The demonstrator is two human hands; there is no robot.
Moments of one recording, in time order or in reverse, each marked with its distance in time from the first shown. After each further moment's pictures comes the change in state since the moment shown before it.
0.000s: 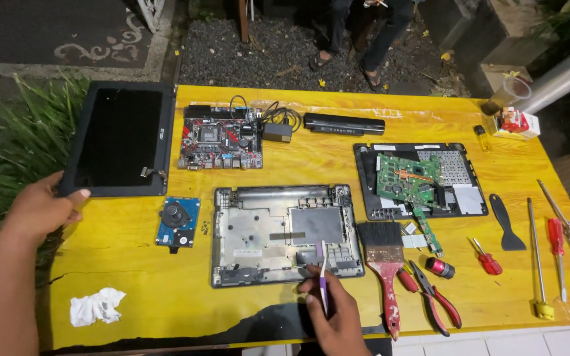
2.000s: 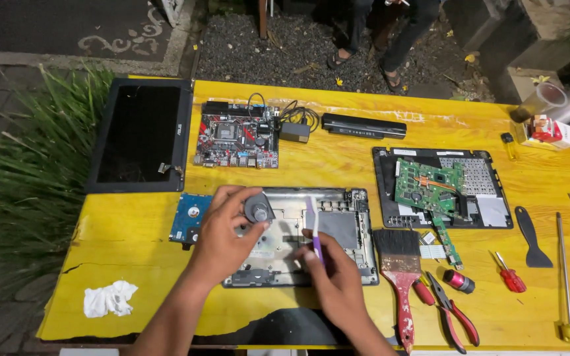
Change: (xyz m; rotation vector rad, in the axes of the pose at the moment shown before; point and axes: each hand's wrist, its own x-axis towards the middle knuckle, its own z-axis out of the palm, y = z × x) left_hand -0.184 0.100 0.123 -0.536 -0.306 0.723; right_hand 0.059 -0.061 0.020 -0.019 -0.089 -0.076
